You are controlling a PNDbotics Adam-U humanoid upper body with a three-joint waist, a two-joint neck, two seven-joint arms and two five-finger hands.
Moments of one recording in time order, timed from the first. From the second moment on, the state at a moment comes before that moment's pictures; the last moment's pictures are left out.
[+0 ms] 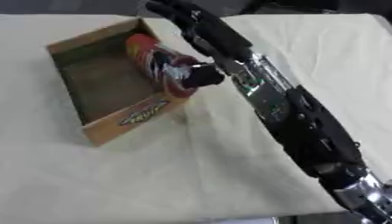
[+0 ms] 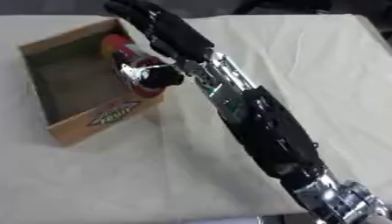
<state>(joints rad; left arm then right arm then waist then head) -0.14 0.35 0.08 -1.92 -0.16 0.18 0.51 -0.74 -0.34 0.29 -1.50 0.78 -0.39 -0.01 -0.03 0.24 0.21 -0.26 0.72</state>
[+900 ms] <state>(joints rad) -0.14 0.35 0.08 -1.92 -0.16 0.18 0.51 -0.72 -0.35 0.26 -1.53 0.70 -0.36 -0.02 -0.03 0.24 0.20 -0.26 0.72</state>
